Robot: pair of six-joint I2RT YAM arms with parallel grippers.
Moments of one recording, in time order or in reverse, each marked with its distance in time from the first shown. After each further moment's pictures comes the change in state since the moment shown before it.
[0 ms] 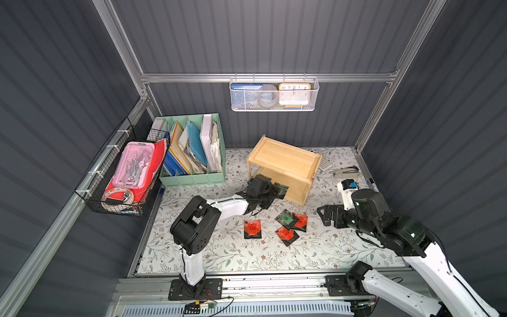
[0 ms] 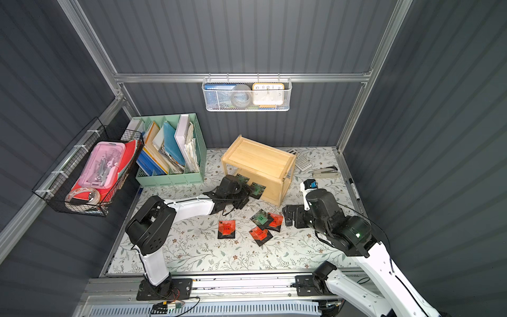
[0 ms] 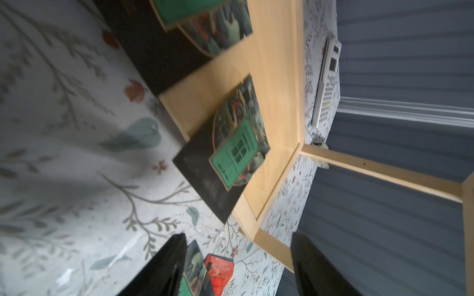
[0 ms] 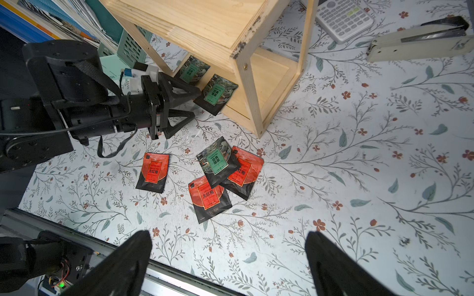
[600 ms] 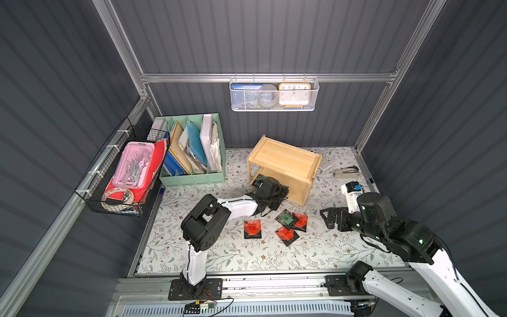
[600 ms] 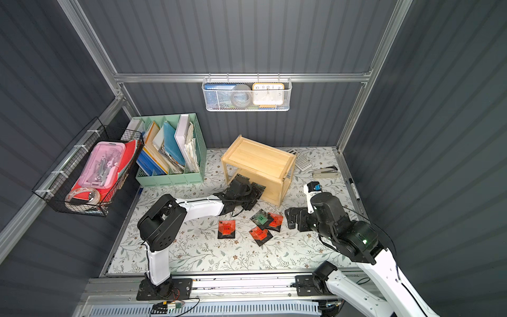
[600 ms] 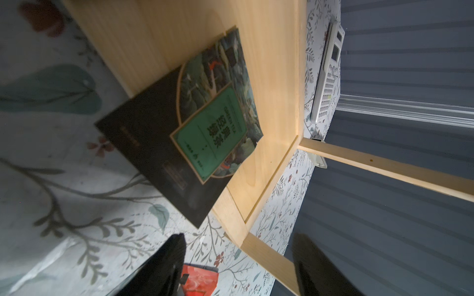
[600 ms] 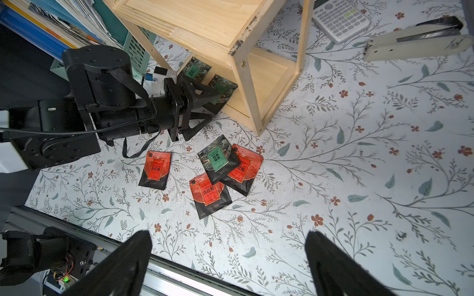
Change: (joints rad) left arm -0.061 0.101 0.098 0.014 -0.066 -0.077; right arm 0.000 -0.041 0.000 -0.031 0.002 -0.002
